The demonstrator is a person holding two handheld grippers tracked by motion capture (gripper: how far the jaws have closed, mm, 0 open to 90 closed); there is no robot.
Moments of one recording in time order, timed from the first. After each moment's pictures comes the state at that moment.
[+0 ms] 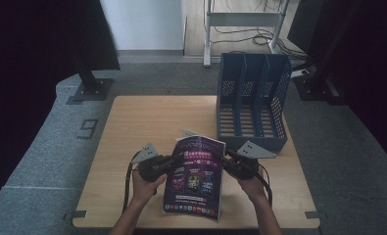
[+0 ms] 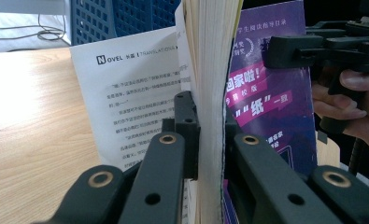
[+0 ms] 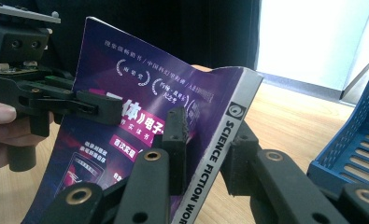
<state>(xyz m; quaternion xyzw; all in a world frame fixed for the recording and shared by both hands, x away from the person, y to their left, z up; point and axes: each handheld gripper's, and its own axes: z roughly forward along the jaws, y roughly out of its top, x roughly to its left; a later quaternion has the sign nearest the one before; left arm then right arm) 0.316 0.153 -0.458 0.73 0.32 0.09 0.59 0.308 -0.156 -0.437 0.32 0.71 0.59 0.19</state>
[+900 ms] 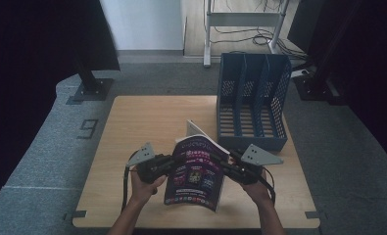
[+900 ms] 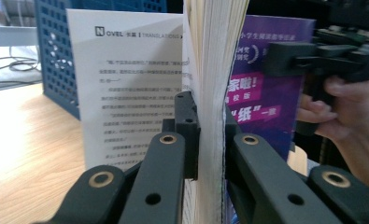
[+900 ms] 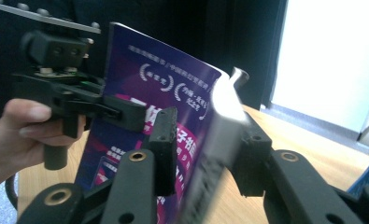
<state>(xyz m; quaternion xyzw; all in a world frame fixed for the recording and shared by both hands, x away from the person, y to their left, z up) 0.303 0.151 -0.434 0.72 0.26 0.09 0.63 0.286 -0.157 -0.410 0.25 0.71 0.63 0.20</state>
